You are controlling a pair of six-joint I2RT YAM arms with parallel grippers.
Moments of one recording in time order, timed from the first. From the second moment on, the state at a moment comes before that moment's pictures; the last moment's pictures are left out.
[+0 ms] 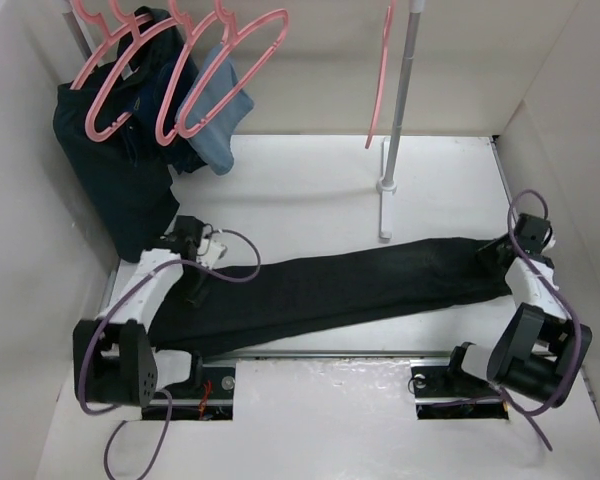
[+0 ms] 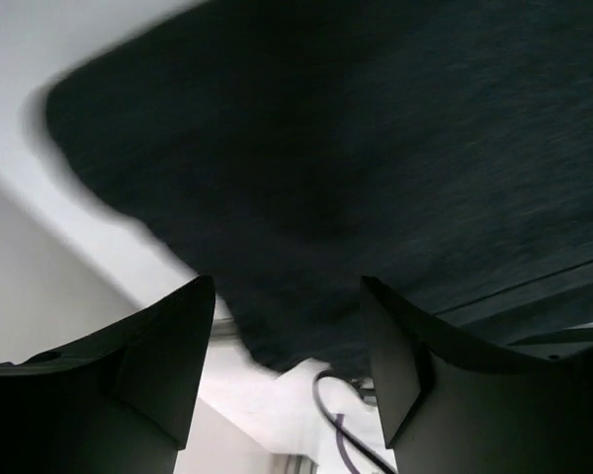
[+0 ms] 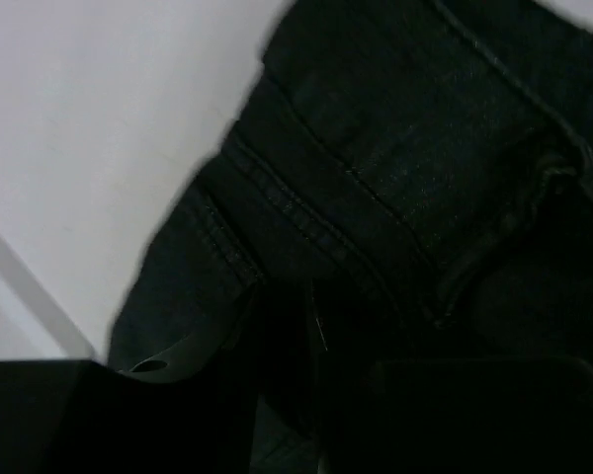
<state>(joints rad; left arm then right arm) -0.04 1.18 0.82 -1.01 -0.17 0.43 -0.45 1.22 0.74 -0.31 -0.04 0.62</state>
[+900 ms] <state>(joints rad) -0.13 1.69 0.97 -0.49 -0.48 0.37 -0.29 1.52 1.03 -0.41 -0.06 0.51</state>
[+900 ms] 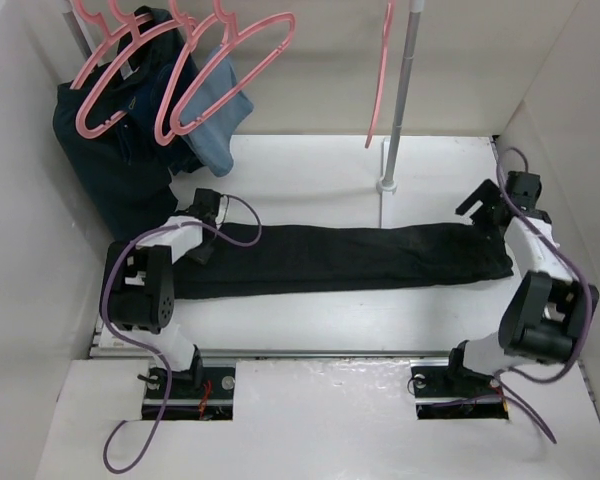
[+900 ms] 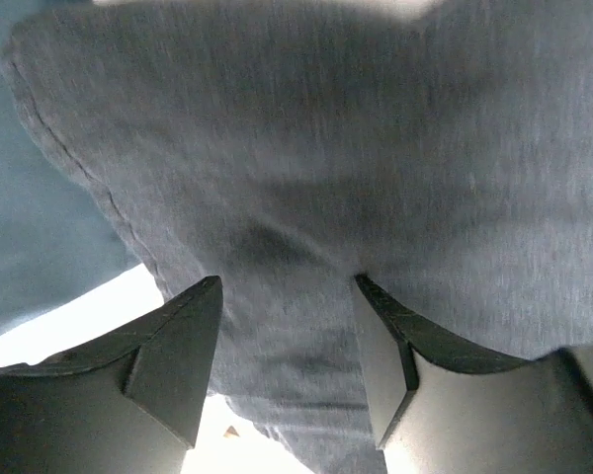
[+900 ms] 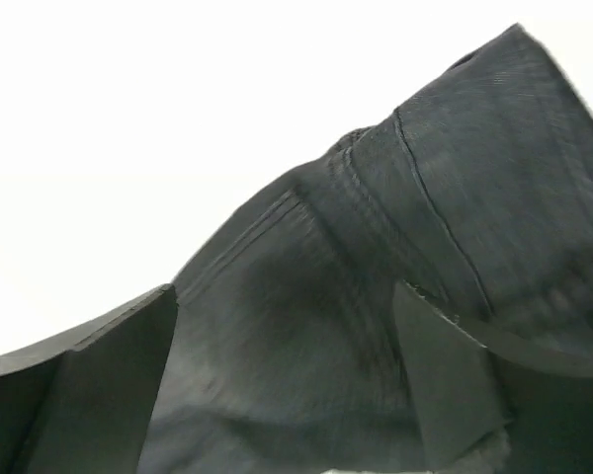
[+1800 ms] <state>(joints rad) 0.01 1.42 0.68 -0.53 -0.47 0.51 -0.47 1.28 0.76 -0.46 0.01 0.74</state>
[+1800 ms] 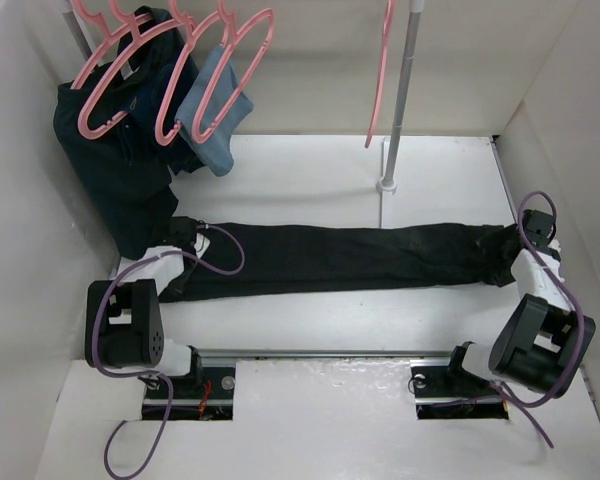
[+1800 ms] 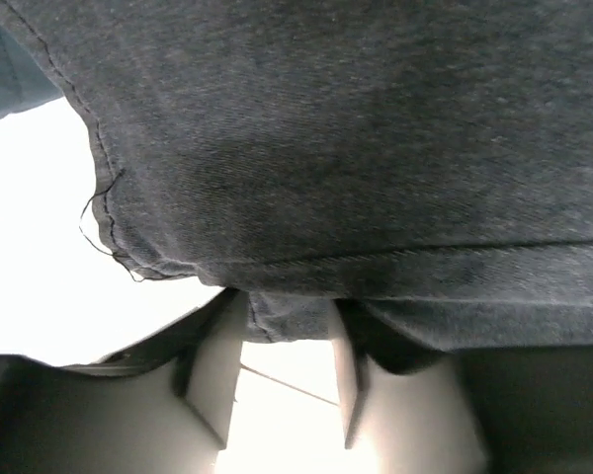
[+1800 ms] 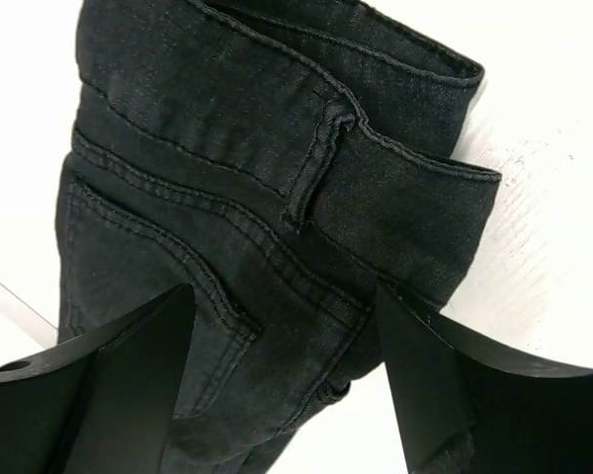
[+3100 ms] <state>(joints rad) 0.01 1.35 0.63 -0.52 -0.45 0.47 -0.47 1.31 0.75 -0.51 0.02 0.75</state>
